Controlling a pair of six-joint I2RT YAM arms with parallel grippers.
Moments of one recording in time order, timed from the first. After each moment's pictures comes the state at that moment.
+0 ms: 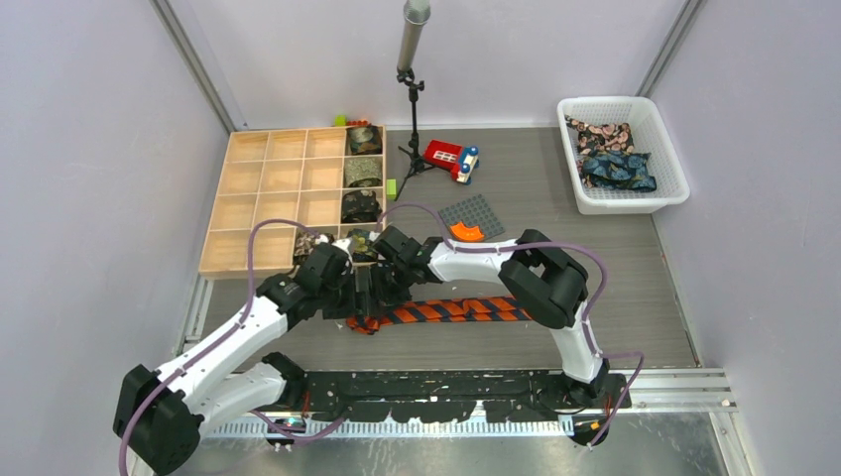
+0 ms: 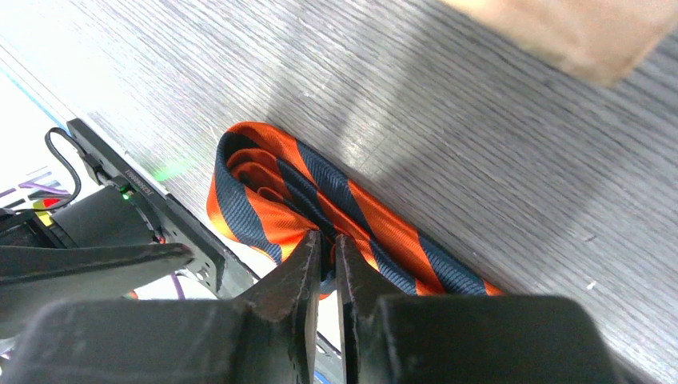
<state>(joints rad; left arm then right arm) -0.59 0.95 0.60 -0.62 0.11 -0.62 1.00 2.06 1.35 -0.29 -0.38 0.79</state>
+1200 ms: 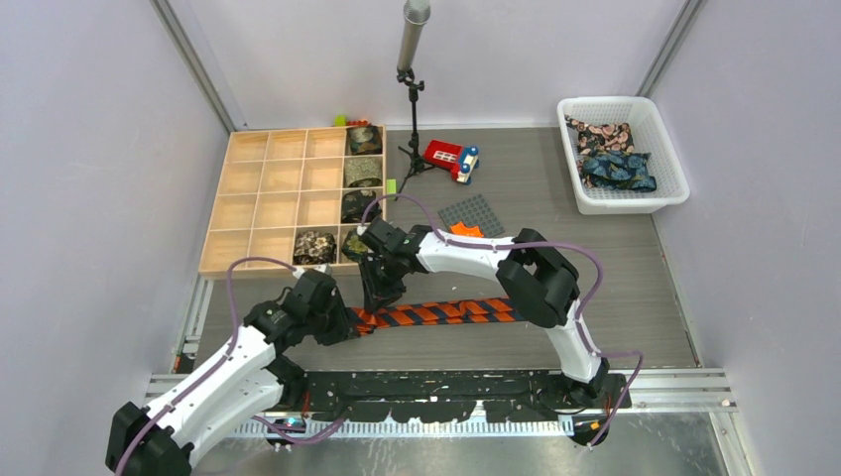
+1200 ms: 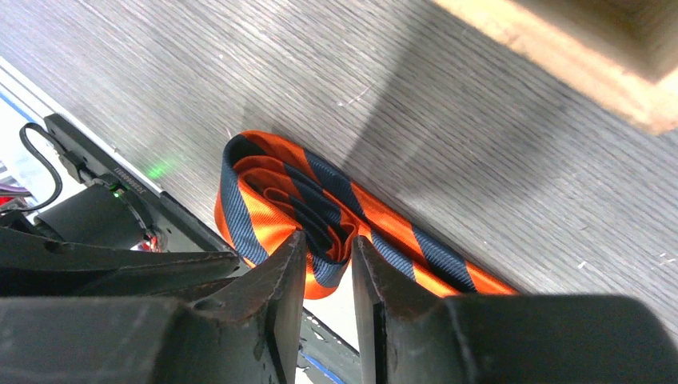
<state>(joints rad) -0.57 0.72 0.43 -0.73 0.07 -0.89 1.01 2.10 1.55 -0.52 -0.32 0.70</state>
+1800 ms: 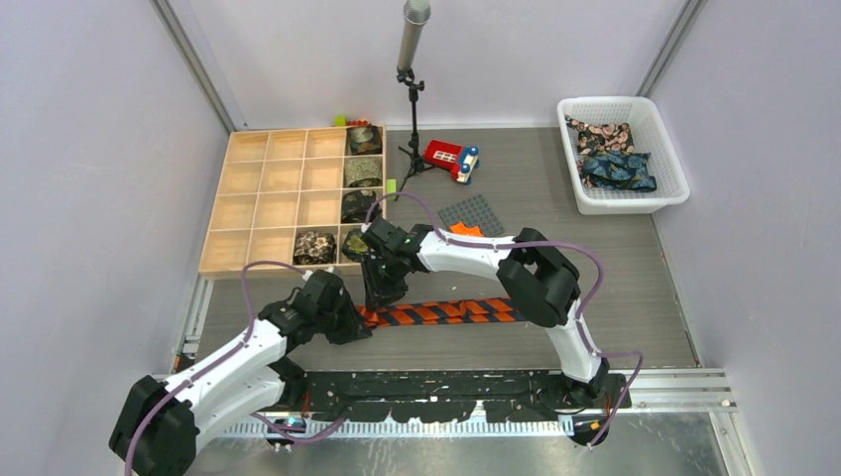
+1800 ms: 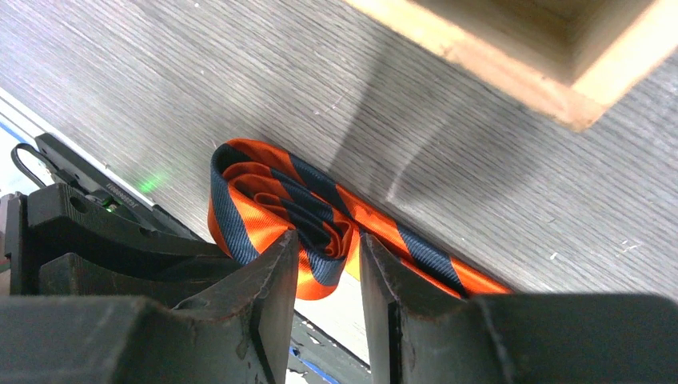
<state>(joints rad) -0.57 0.84 0.33 -0.49 0.15 -0.96 1.01 2.10 1.56 -0.54 -0.28 0.72</state>
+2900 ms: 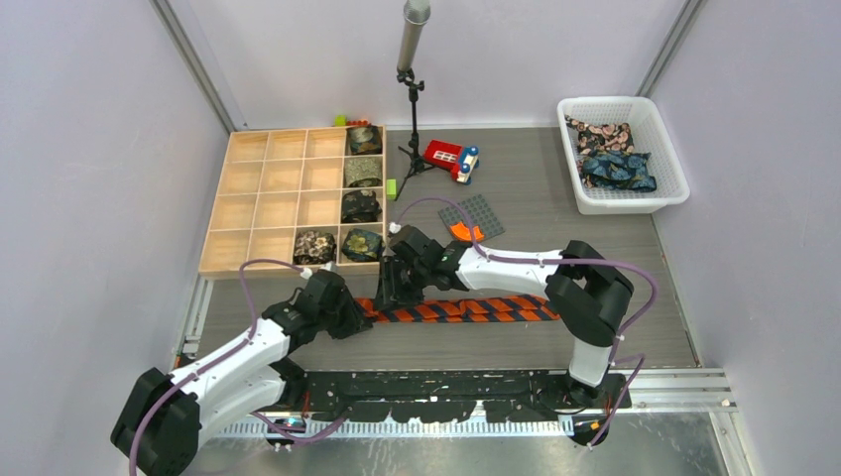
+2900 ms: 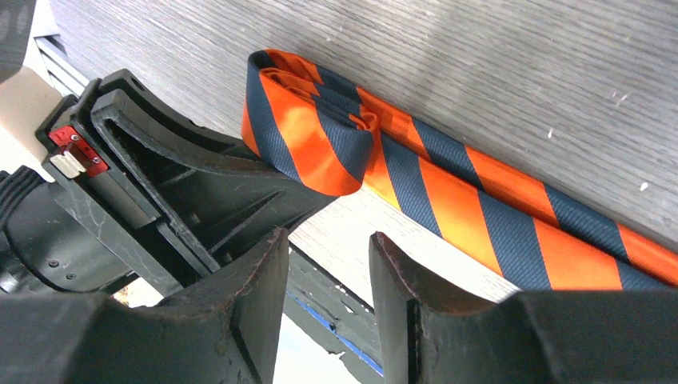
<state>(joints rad) -0.57 0.88 0.30 -0.36 0.07 -1.00 1.01 1.81 1.18 -0.26 -0.26 0.92</state>
